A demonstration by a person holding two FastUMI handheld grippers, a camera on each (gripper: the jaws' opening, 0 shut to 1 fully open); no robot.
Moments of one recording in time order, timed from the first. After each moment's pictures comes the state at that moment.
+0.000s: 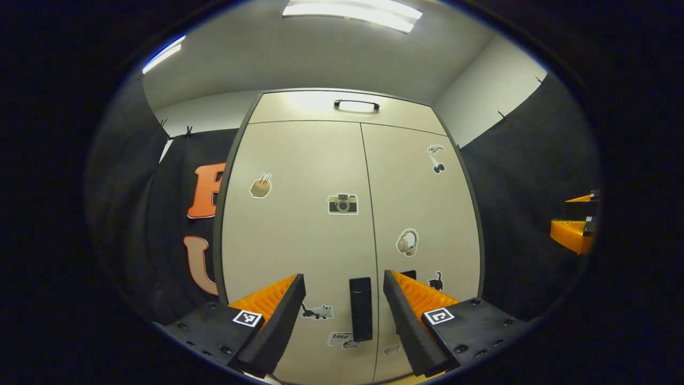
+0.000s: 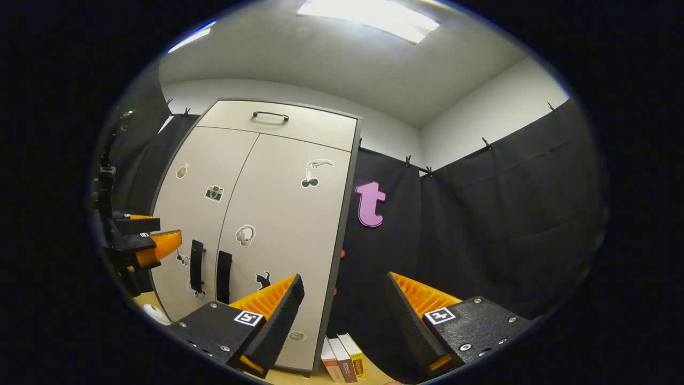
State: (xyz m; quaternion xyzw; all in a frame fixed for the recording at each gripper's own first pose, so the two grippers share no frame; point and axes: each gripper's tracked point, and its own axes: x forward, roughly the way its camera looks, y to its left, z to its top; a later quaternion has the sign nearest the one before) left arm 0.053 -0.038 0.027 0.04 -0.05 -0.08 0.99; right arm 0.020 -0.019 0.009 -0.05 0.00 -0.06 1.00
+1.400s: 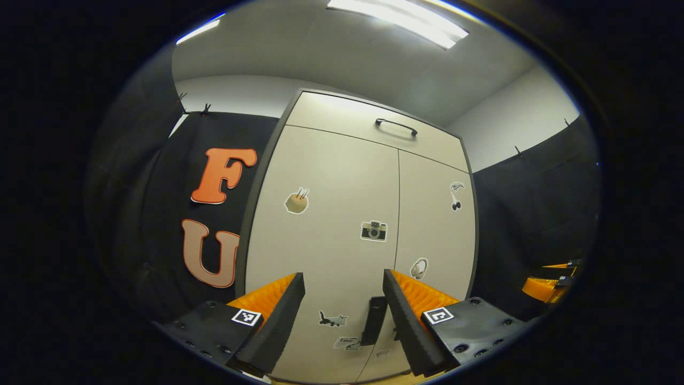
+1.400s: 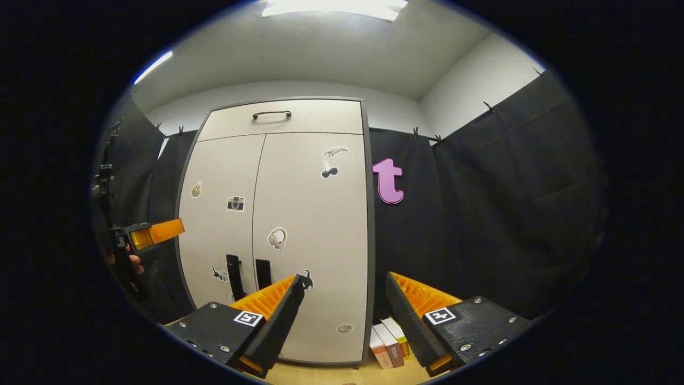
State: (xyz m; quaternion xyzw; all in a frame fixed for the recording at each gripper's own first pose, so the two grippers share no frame) left arm 0.040 0.048 0.086 -0.04 -0.06 -0.06 1.00; right arm 0.029 0.043 -0.005 0.06 0.06 -0.01 1.00
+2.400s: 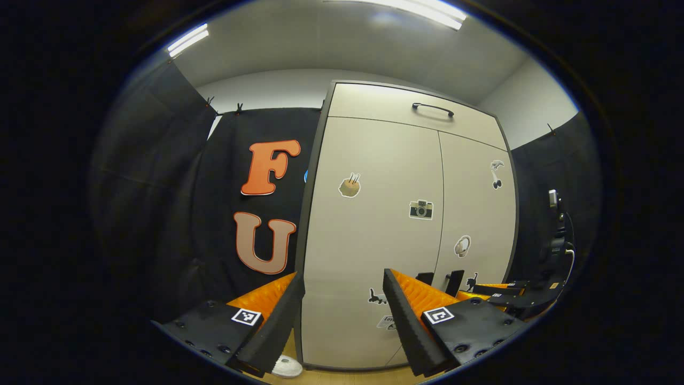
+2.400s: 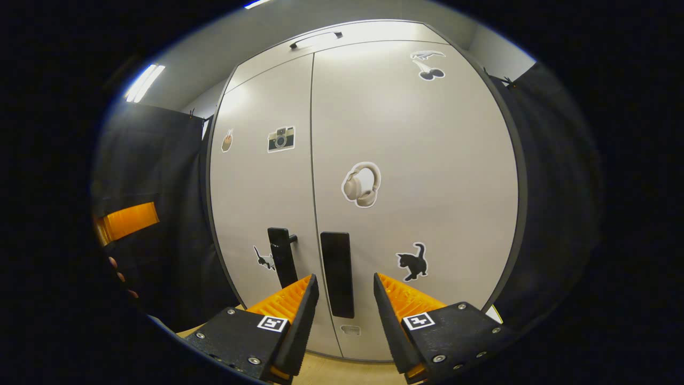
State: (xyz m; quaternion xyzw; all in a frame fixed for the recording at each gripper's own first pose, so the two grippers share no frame) left arm 0.010 0.097 0.063 0.00 0.01 0.06 1.00; right arm 0.142 0.207 -0.104 0.10 0.18 0.19 0.96
